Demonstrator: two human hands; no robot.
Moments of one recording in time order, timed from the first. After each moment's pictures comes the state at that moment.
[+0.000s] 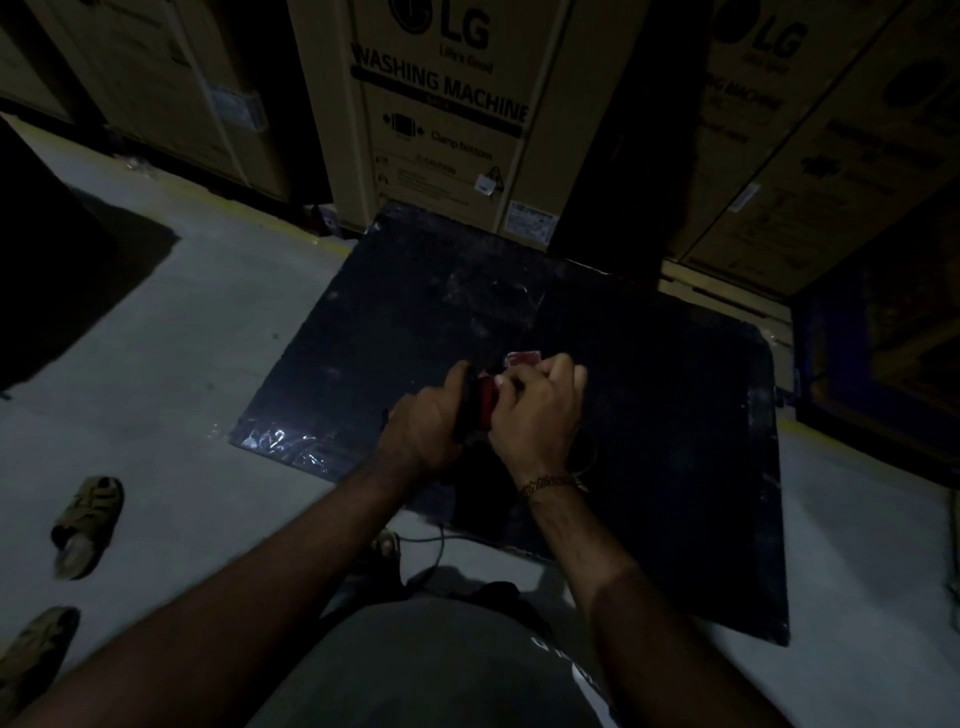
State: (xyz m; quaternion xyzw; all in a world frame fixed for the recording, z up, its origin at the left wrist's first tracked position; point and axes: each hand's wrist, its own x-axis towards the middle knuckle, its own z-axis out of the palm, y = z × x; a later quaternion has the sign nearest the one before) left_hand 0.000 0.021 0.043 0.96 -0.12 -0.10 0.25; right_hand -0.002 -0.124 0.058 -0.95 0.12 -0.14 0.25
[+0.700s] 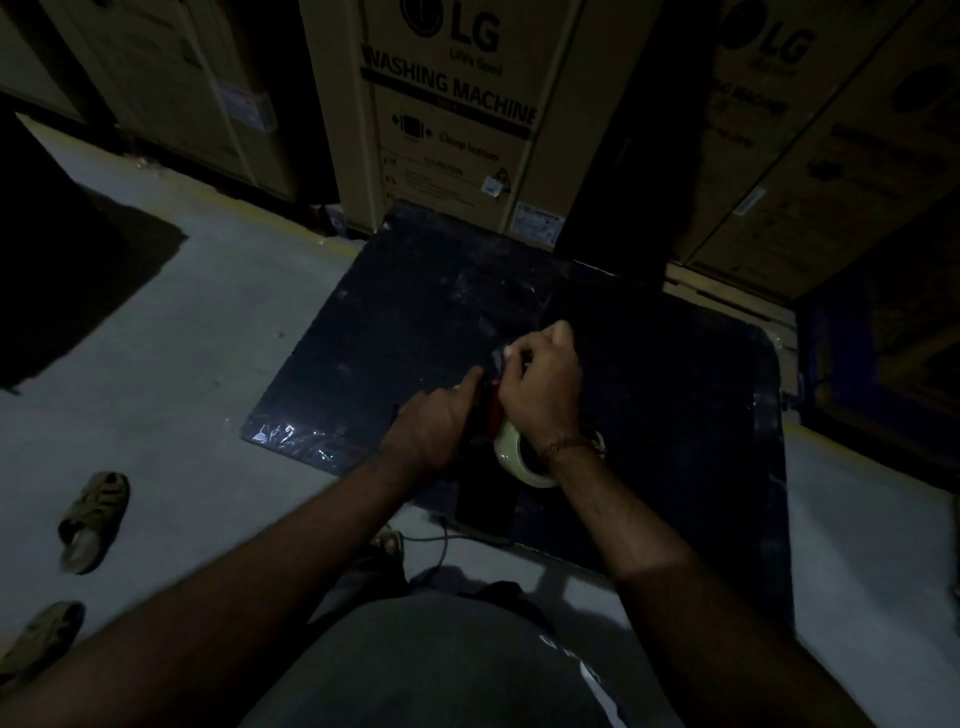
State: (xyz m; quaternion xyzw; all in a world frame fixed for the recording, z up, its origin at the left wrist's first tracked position) left_hand 0.002 0.029 0.040 0.96 -0.19 -0.13 0.16; right_hand 0.027 -0.125 0.068 -0.94 0.04 -0.14 0.32
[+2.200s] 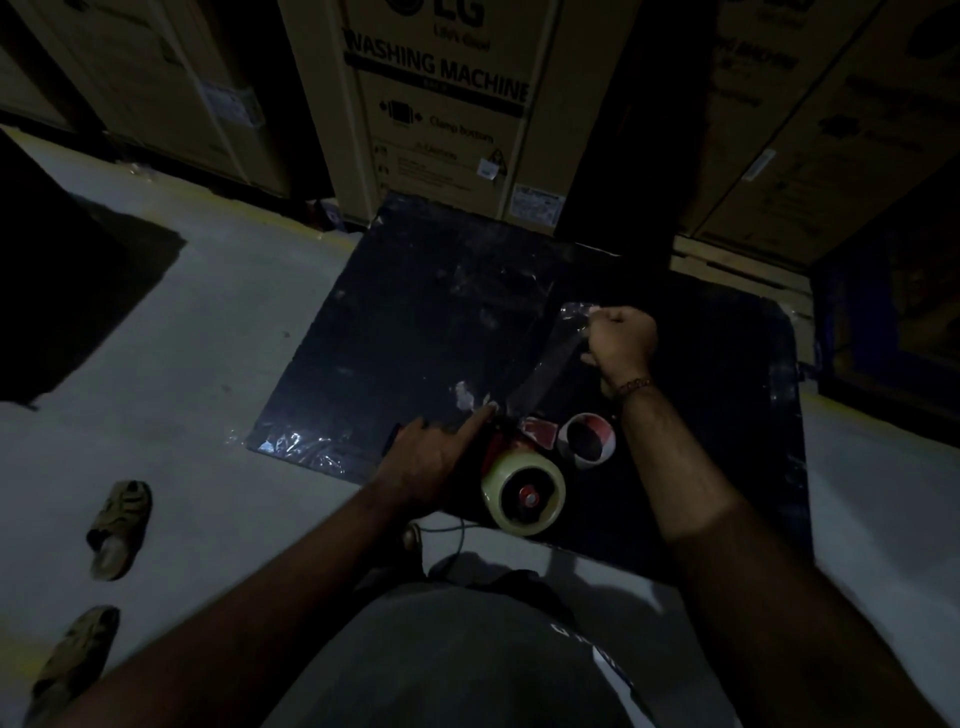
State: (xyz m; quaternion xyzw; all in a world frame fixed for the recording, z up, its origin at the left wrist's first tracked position) left_hand -0.023 0.044 0.011 0.95 -0.30 0.00 0.02; right_hand 0.092 -0.202 0.071 -0.76 0.36 -0.04 0.54
